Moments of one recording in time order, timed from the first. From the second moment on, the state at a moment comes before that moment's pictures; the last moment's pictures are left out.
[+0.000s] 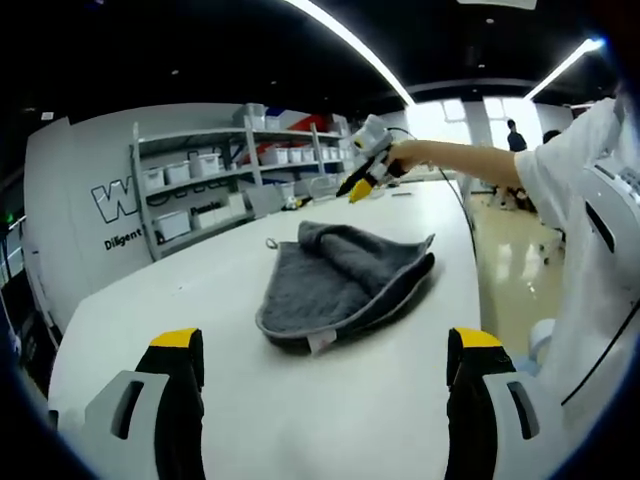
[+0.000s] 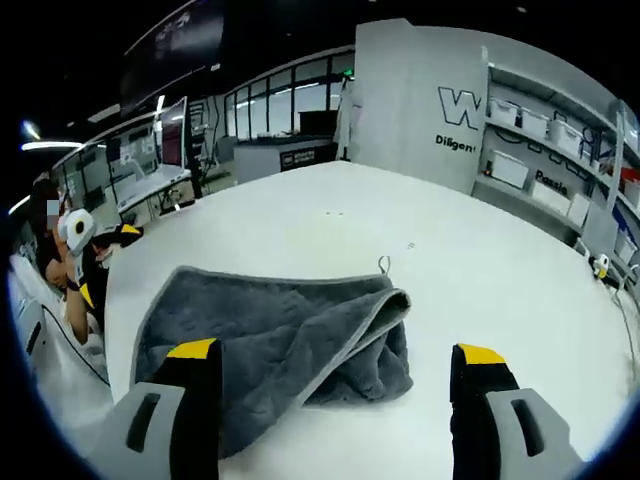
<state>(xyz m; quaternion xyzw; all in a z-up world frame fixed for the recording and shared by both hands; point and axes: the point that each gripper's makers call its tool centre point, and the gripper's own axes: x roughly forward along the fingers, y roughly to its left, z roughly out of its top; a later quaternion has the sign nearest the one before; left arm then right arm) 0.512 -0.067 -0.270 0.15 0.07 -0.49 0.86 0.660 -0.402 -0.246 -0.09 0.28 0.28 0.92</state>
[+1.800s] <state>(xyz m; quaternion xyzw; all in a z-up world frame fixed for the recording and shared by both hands) 0.499 -0.075 -0.273 0.14 0.06 -0.51 0.85 0.688 -0.445 -0.249 -0.07 0.25 0.20 0.94</state>
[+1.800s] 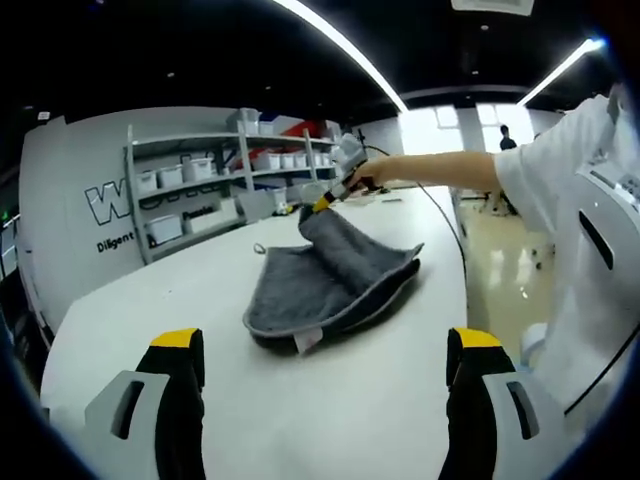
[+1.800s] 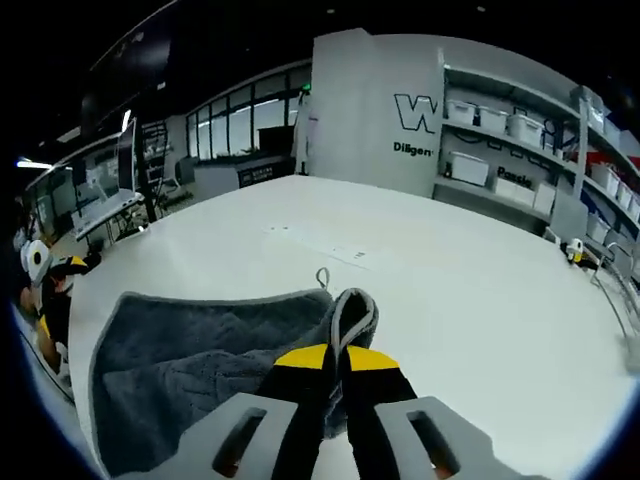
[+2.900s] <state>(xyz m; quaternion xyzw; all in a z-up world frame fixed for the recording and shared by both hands) 0.496 -0.075 -0.275 0.14 0.07 -0.50 0.85 0.654 -0.596 -0.253 -0.03 0.26 0.04 0.96</state>
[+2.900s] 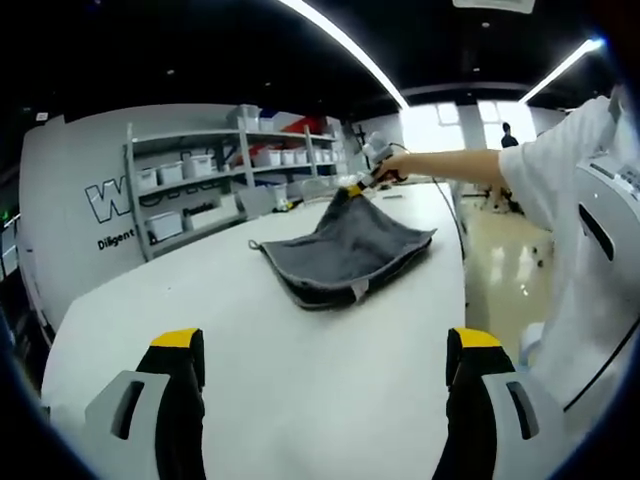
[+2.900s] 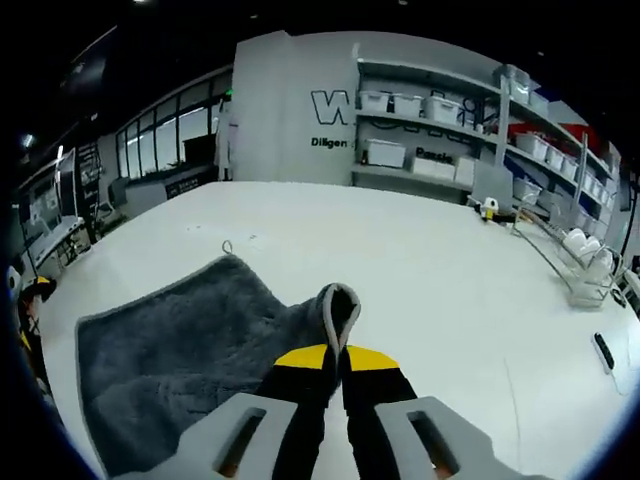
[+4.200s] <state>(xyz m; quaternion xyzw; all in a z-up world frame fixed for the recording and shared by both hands) 0.494 -0.085 -0.282 0.14 0.08 -0.51 0.84 0.568 -0.539 -0.221 -0.12 0.22 0.14 0.96</state>
